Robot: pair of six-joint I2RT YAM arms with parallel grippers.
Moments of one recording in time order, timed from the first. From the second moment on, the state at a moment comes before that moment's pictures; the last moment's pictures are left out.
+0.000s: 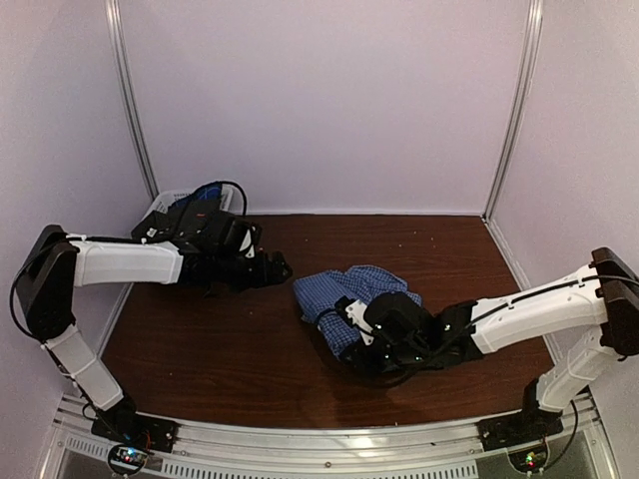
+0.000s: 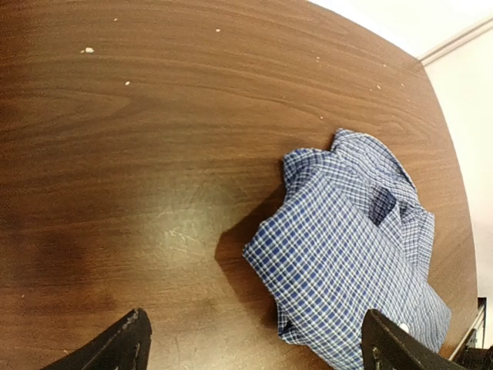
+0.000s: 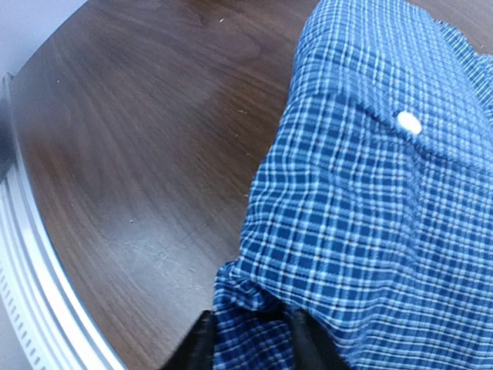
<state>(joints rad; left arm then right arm) -0.66 1.65 1.02 -0.11 0.06 -0.65 1.17 1.53 0.82 -0.08 0.12 0.41</state>
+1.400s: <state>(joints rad) -0.72 1.93 1.27 -0.26 0.18 -0.49 0.54 1.67 0.77 -0.01 0.05 0.52</state>
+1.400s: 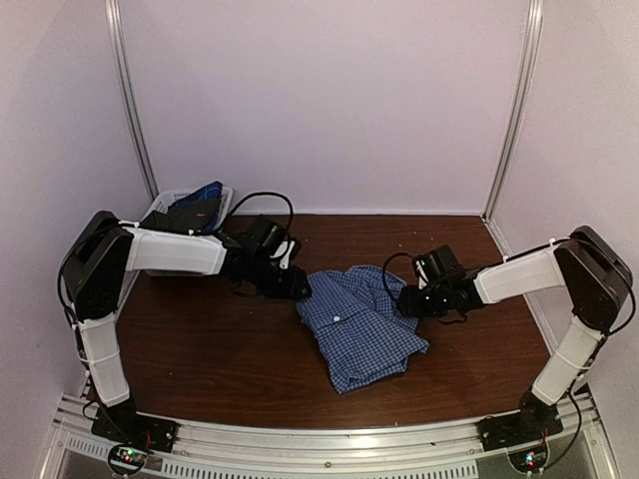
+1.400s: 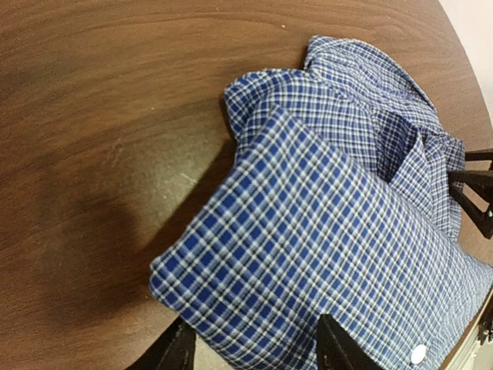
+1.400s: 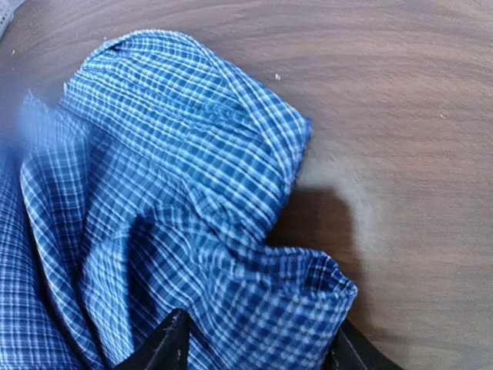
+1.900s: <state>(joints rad) -0.74 1.93 1.33 -0.34 0.21 -0.43 0.54 1.80 0.99 -0.04 0.04 0.49</state>
